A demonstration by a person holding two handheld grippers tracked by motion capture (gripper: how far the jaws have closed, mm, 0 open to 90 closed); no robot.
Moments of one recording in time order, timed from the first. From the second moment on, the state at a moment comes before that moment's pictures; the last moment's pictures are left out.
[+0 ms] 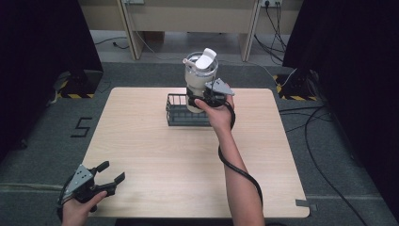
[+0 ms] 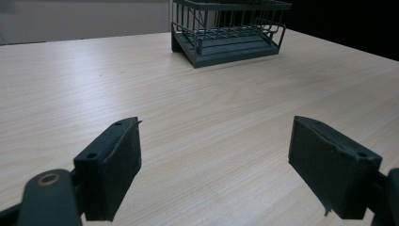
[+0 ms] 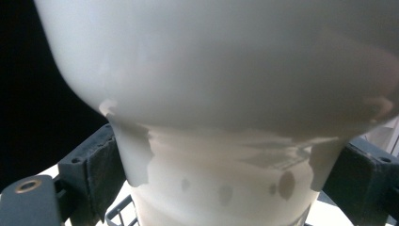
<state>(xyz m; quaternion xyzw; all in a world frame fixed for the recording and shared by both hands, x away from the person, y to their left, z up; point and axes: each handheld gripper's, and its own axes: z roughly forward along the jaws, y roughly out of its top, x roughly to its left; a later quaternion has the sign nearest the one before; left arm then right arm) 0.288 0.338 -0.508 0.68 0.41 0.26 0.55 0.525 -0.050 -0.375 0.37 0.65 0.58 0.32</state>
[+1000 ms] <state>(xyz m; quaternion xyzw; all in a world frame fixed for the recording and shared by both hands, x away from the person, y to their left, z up) 0.288 0.339 -0.508 0.68 0.41 0.26 0.55 0.555 -0.046 -0.387 0.40 0.65 0.56 0.32</state>
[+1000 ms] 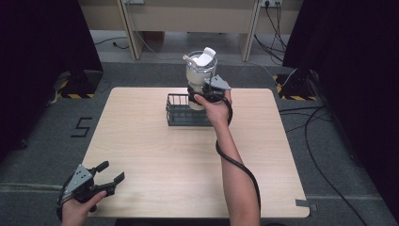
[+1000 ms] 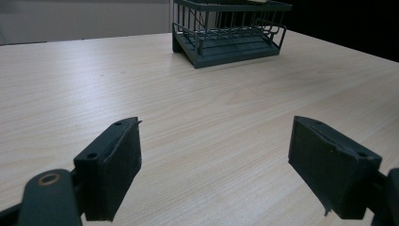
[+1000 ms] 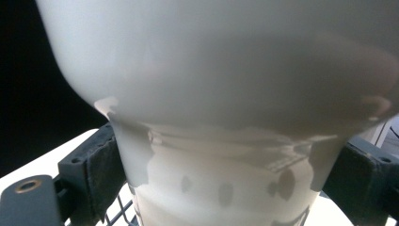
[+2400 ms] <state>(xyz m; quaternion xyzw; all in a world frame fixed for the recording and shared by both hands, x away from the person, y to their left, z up) 0.288 0.340 -0.507 0.68 0.41 0.26 0.55 0.575 -0.036 -0.419 0.42 0.67 0.53 0.31</state>
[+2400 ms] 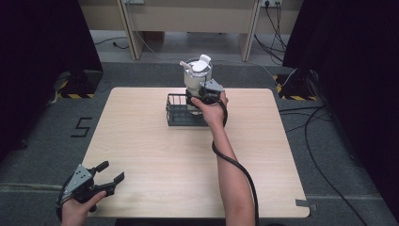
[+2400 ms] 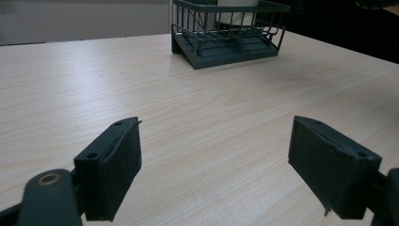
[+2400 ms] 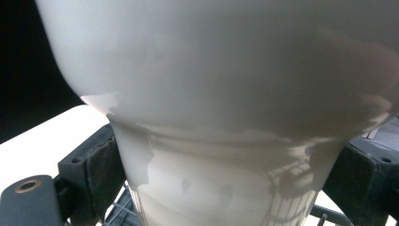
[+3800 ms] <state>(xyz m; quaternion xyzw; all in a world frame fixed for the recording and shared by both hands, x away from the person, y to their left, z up) 0.287 0.337 -0.507 0.68 0.41 0.26 0.55 0.565 -0.031 -0.443 0.42 0.67 0.53 0.31</state>
